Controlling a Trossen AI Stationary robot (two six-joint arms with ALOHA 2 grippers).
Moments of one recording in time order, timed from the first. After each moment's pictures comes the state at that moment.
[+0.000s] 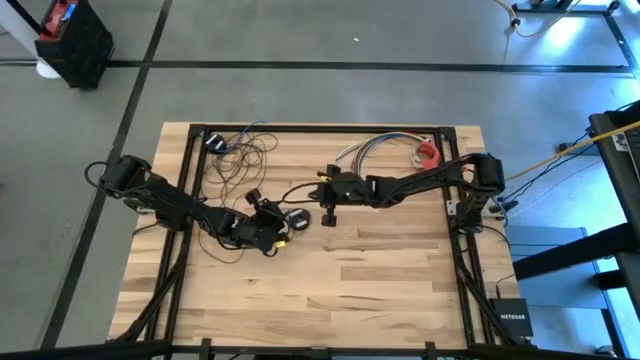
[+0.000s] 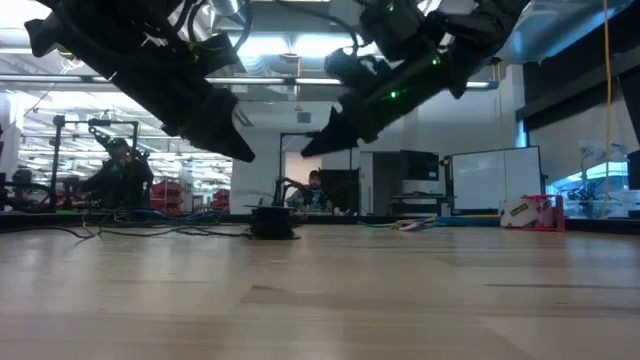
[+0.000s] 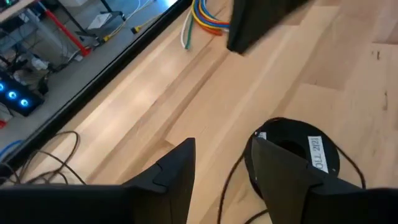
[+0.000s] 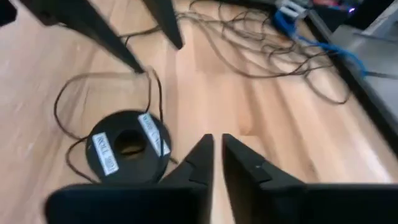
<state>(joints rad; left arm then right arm) -0.31 1.49 0.68 -0.05 -0.95 -0.43 -0.08 1.79 0.97 0.33 0.11 -0.20</state>
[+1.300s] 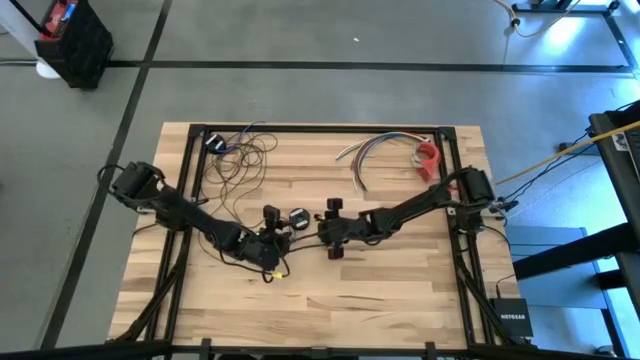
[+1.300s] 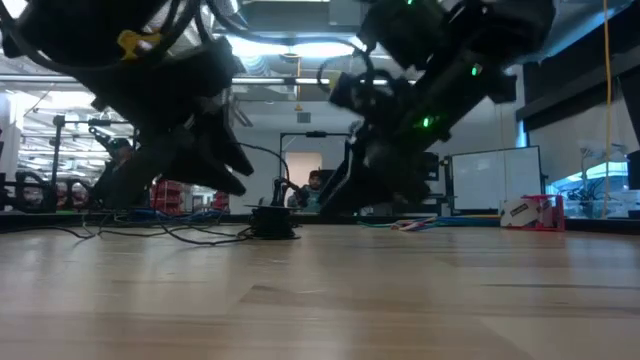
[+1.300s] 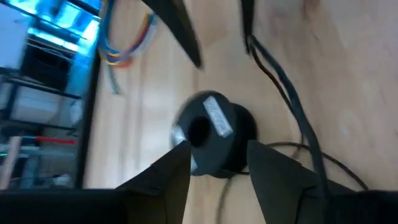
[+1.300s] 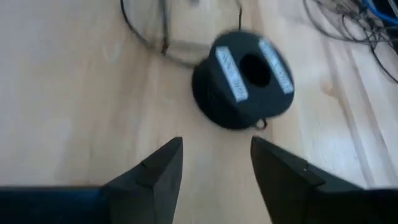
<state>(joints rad) -0.41 1.63 0.74 -0.05 -0.84 0.16 0.18 1.92 0.97 0.22 0.35 -0.18</state>
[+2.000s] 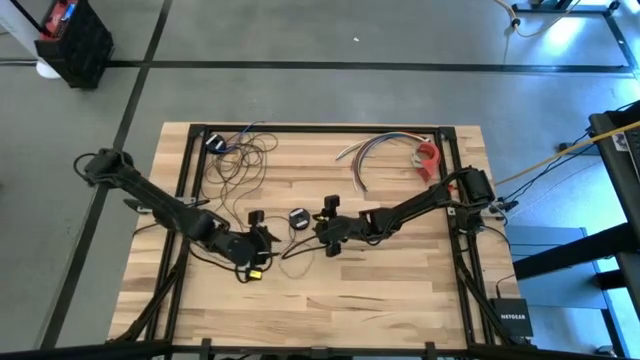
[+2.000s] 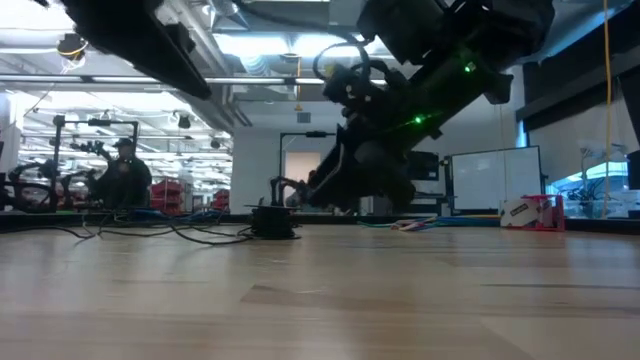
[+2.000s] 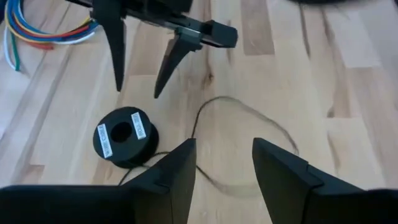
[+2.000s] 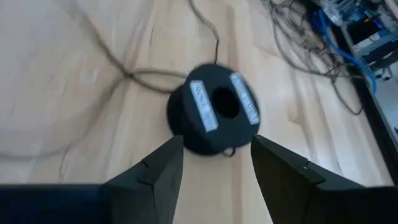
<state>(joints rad) -0.50 1.30 0.80 -0.31 -0.48 -0.31 0.17 1.92 0.97 0.30 0.42 -0.32</state>
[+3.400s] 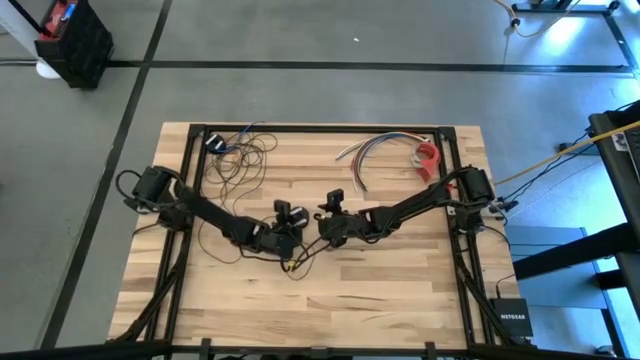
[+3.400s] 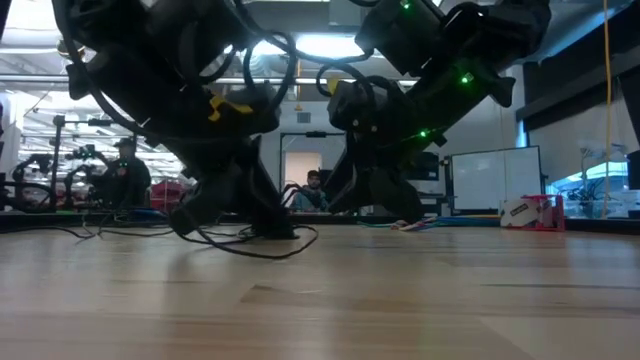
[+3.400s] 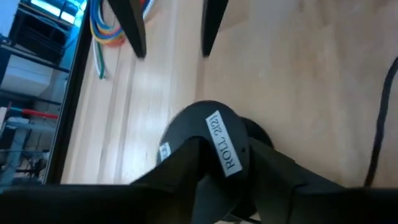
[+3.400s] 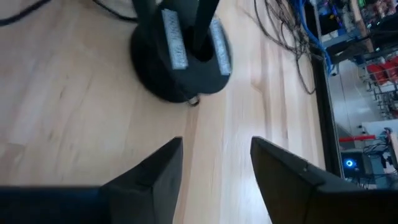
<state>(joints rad) -0.29 1.78 0.79 0.09 -0.79 0.16 0.16 1.92 0.97 0.21 0.58 -0.47</state>
